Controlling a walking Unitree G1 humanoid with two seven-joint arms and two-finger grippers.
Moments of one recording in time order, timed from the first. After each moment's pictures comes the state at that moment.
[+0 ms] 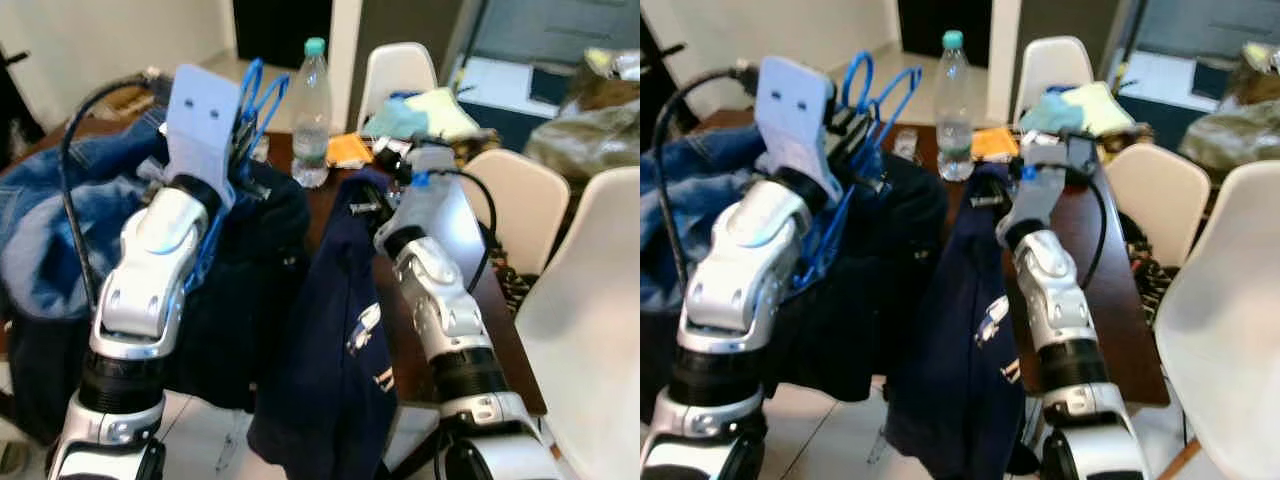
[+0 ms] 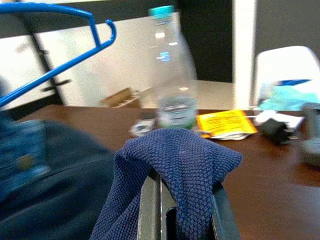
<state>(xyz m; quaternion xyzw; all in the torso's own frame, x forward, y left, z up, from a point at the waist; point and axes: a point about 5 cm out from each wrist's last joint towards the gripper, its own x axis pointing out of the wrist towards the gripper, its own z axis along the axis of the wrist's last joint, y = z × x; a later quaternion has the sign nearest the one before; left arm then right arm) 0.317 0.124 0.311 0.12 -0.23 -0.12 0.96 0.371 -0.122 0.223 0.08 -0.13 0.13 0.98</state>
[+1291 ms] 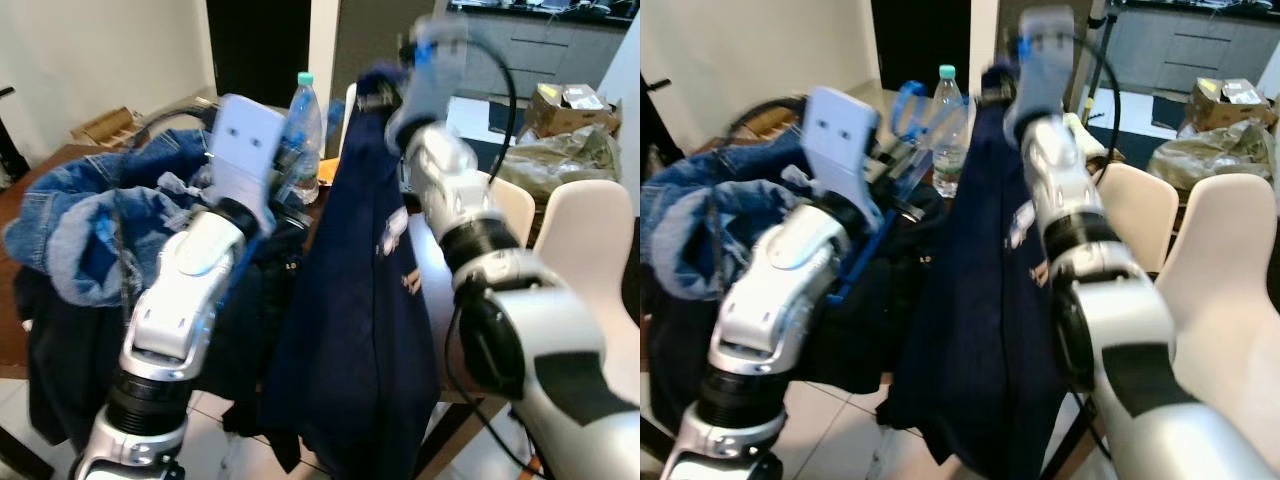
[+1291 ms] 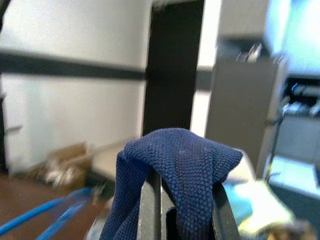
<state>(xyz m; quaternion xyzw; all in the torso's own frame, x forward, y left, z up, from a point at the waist) 0.311 0.132 0.304 0.11 -0.23 -0.07 0.96 0.414 -0.121 0.393 0.00 -0.25 0.08 0.96</state>
